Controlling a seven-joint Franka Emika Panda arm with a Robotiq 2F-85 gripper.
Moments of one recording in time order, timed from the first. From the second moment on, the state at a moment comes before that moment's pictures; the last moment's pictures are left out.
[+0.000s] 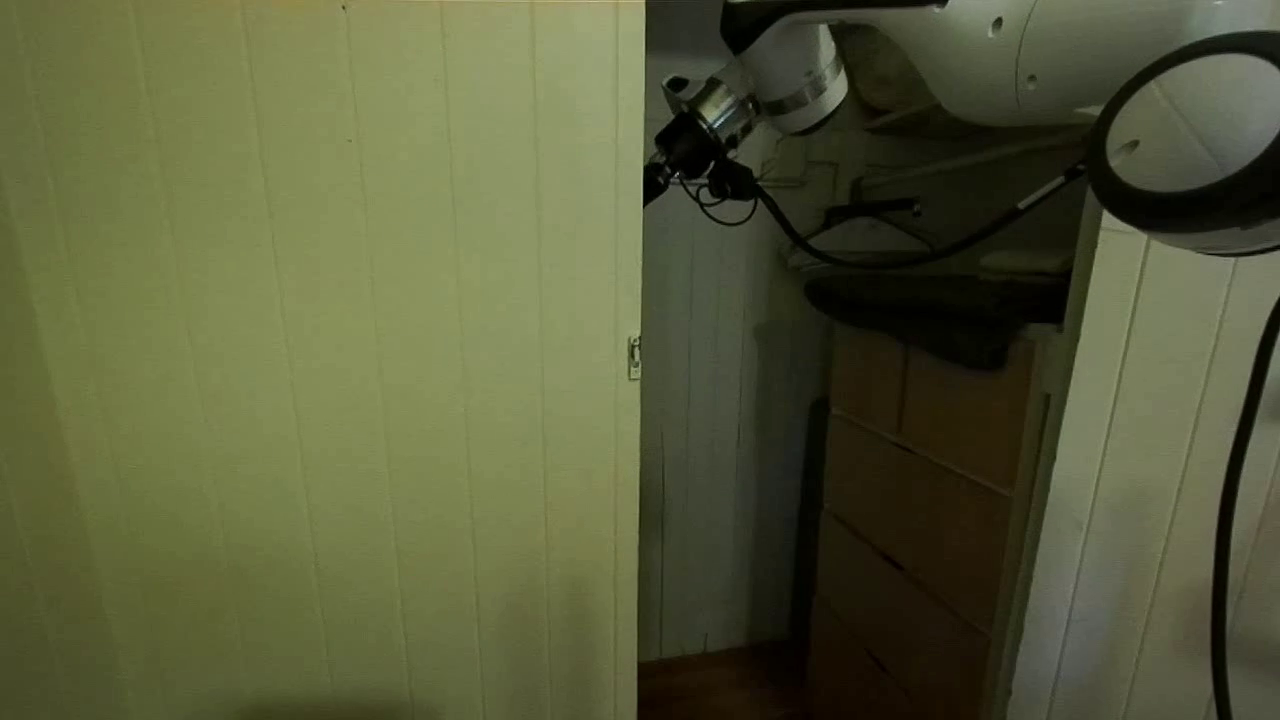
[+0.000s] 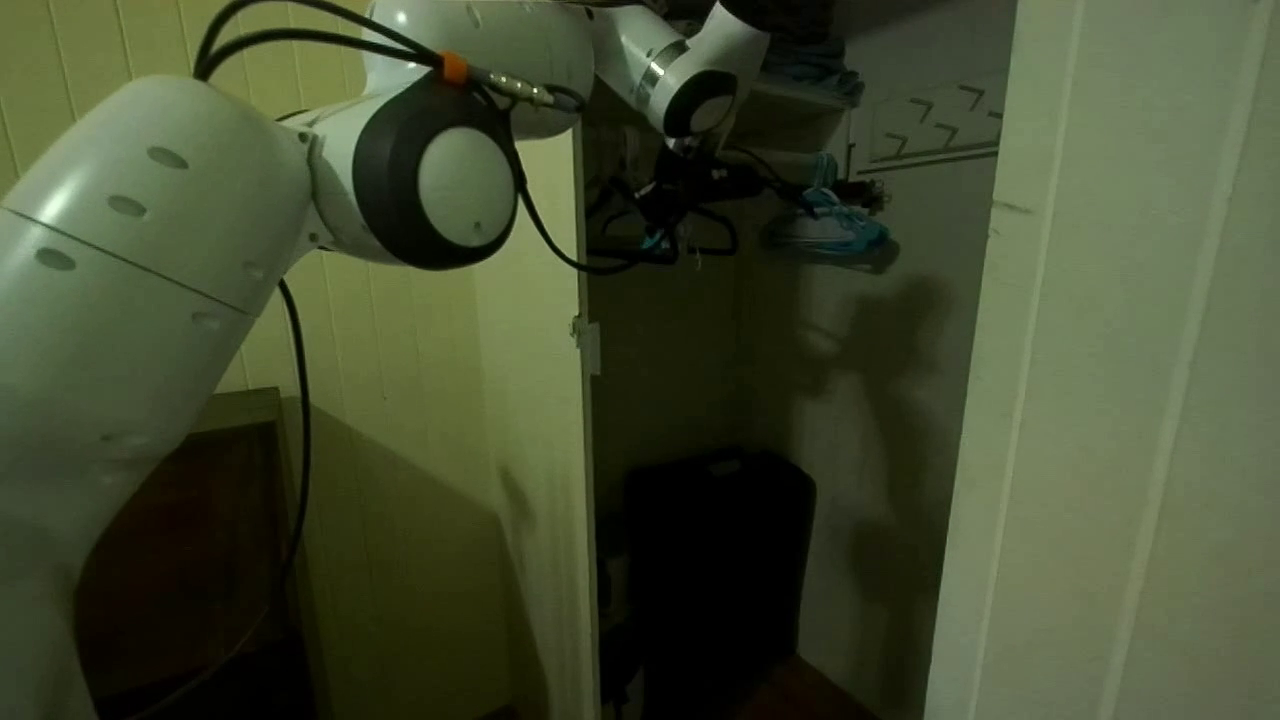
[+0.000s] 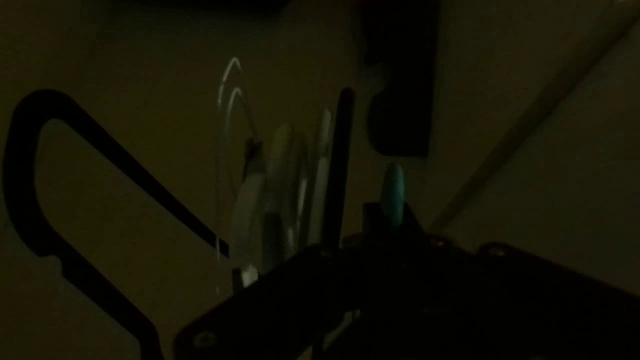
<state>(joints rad) 0.06 0.59 0.16 -0.82 0.61 1.82 -1.27</state>
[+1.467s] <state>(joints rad) -0.14 0.51 0.19 -0.81 0.95 1.84 -1.31</state>
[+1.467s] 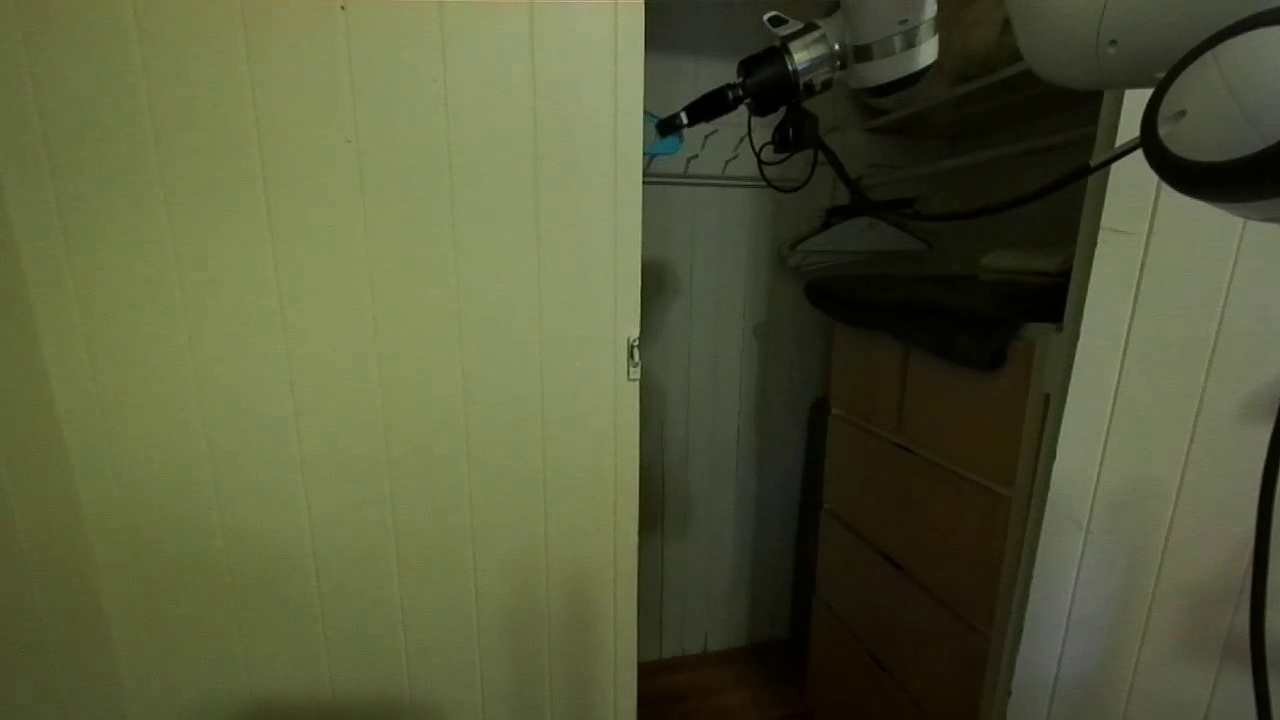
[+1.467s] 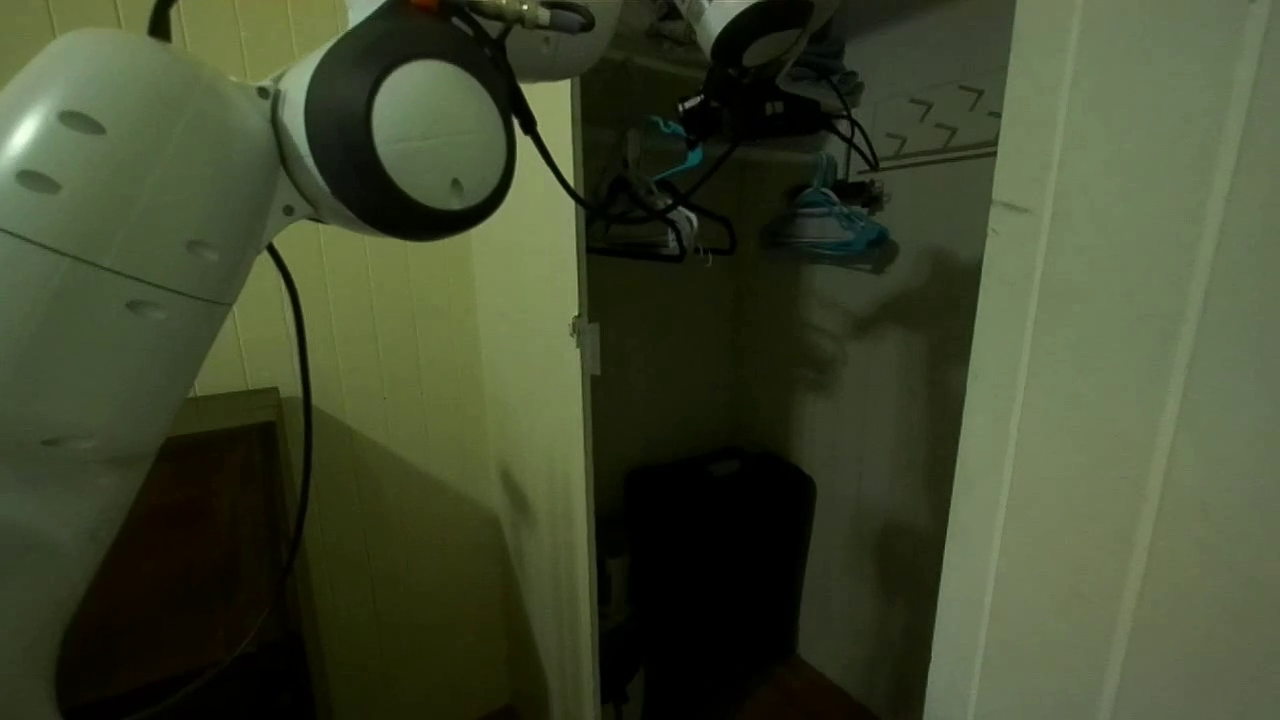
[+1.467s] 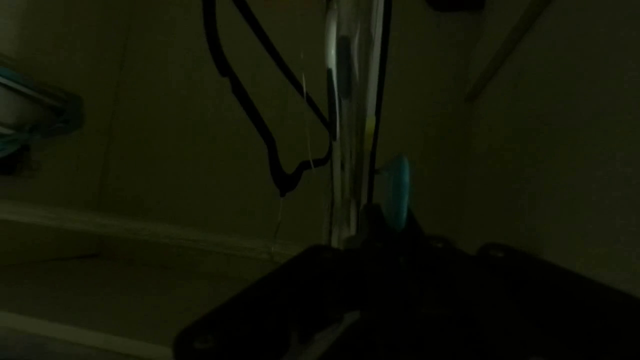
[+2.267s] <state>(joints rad) -0.19 0.42 0.16 -0.91 0.94 1.73 -1.19</state>
